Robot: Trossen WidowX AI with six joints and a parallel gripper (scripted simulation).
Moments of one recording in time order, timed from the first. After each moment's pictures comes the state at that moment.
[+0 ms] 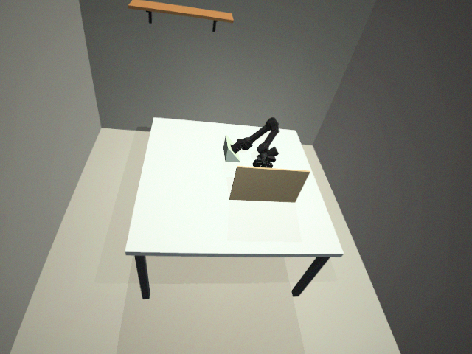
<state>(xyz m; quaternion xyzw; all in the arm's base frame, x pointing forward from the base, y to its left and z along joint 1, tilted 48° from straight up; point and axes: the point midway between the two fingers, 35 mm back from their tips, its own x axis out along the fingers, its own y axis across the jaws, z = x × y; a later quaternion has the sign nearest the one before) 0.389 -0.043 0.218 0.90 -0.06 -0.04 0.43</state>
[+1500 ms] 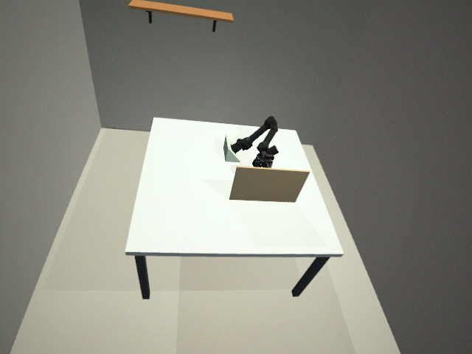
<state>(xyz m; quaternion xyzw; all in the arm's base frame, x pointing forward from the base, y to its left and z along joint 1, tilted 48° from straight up) 0.373 -0.040 0.221 0.93 -0.06 -0.03 0.37</state>
